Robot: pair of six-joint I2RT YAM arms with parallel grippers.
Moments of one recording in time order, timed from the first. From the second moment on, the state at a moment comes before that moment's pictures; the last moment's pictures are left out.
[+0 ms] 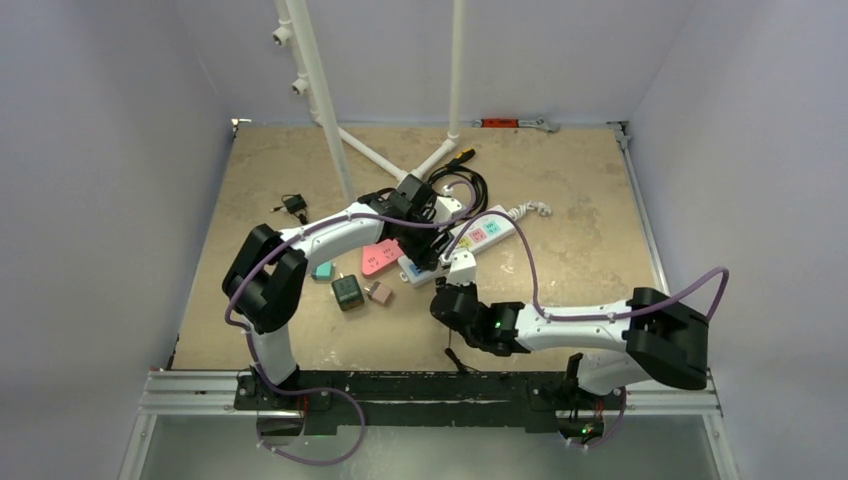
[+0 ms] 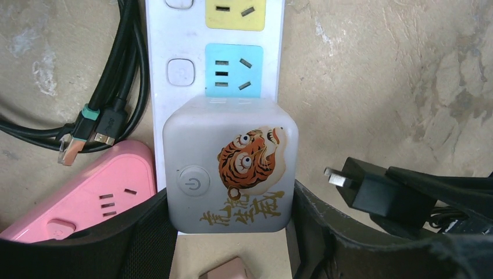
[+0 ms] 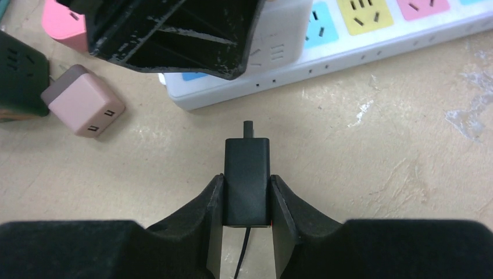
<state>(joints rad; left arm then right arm) -0.69 1.83 1.32 -0.55 0.25 0.15 1.22 1.36 0.62 -0.02 0.73 0.66</state>
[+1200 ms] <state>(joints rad) -0.68 1.57 1.19 -0.41 0.32 0.14 1.14 0.74 0.50 0.01 0.53 0.50</state>
